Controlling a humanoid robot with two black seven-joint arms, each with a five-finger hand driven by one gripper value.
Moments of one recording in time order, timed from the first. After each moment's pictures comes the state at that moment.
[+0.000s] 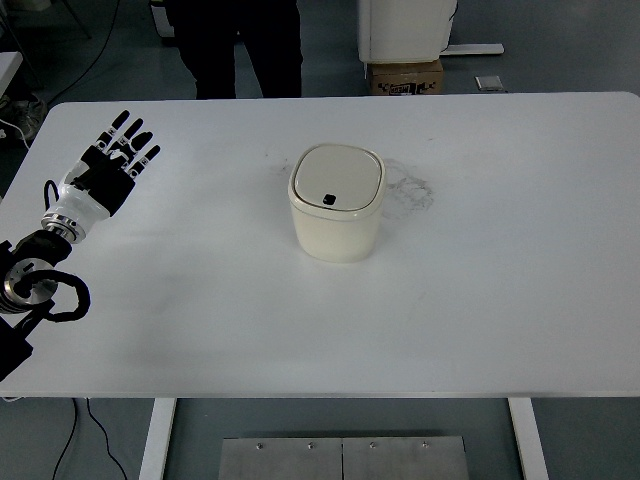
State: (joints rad) left arm -0.68 0.42 -0.69 -0.68 -0.12 -0.39 -0.27; right arm 0.05 0.00 0.31 0.09 -0.28 -0.02 0.08
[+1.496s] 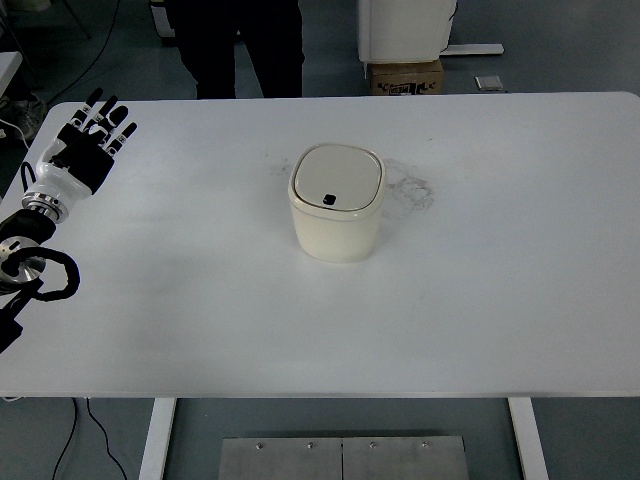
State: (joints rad) left arm -0.74 0.45 -0.70 -0.67 -0.14 -0.29 -0.26; right arm 0.05 0.00 0.31 0.09 -0.28 -0.02 0.08
